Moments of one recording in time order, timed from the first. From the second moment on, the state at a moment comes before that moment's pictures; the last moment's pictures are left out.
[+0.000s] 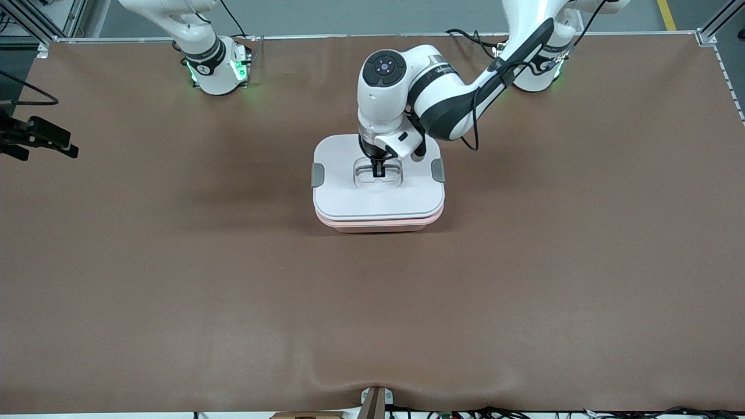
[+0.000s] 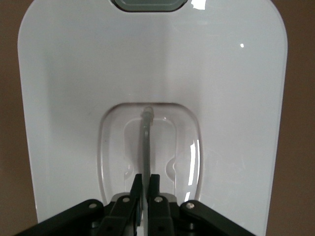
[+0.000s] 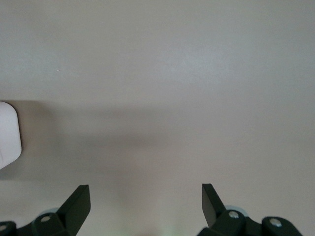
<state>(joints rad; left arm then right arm) -0.32 0.51 -0.66 -1.64 0.31 2.09 -2.67 0.00 -0.01 -0.11 -1.60 0.03 1.53 -0.15</state>
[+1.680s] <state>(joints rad) -0.31 0.55 -0.66 -1.64 0.37 2.13 -2.69 -0.01 0.02 -0.12 -1.56 0.07 1.51 -0.14</state>
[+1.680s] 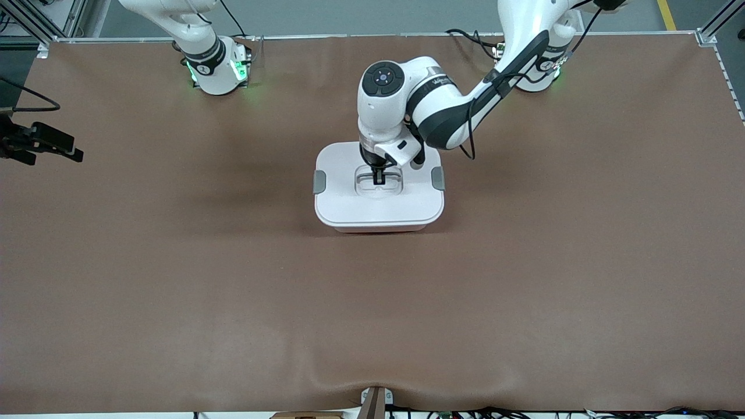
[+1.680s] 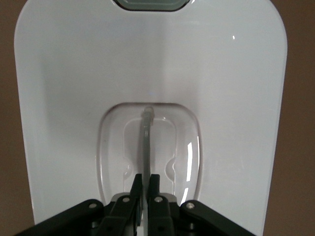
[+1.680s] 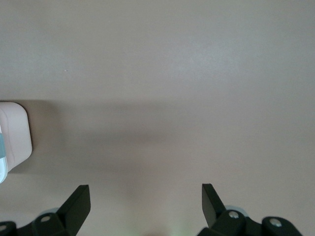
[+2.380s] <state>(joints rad) -0.31 0.56 -0.66 -1.63 0.37 2.13 -2.69 -0.02 0.03 -0.14 -1.54 0.07 1.50 -0.05</state>
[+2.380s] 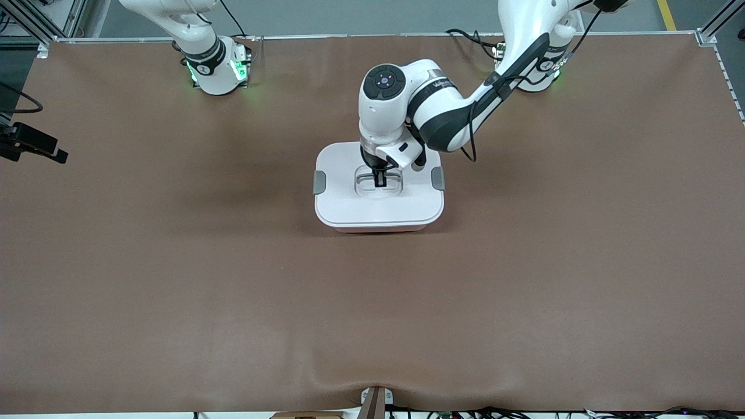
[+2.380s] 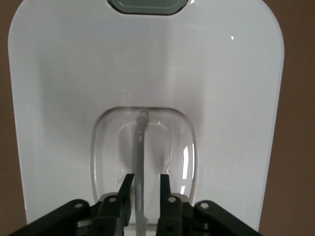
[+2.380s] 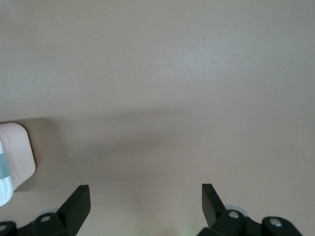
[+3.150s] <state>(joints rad) -0.24 0.50 -0.66 -1.52 0.39 1.90 -2.57 -0.01 0.03 -0.13 -1.54 0.05 1.50 -0.05</state>
